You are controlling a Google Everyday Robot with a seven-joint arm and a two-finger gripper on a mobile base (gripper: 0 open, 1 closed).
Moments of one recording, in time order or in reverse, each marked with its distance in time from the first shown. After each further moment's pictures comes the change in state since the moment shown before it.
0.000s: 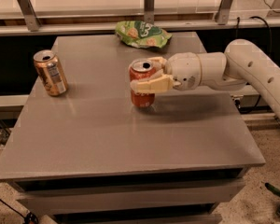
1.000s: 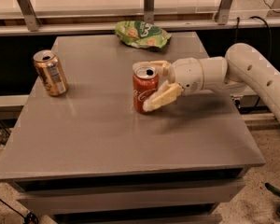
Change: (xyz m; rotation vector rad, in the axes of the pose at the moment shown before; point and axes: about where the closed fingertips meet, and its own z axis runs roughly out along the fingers) arm 0.022 0.002 -0.010 -0.025 0.028 -0.035
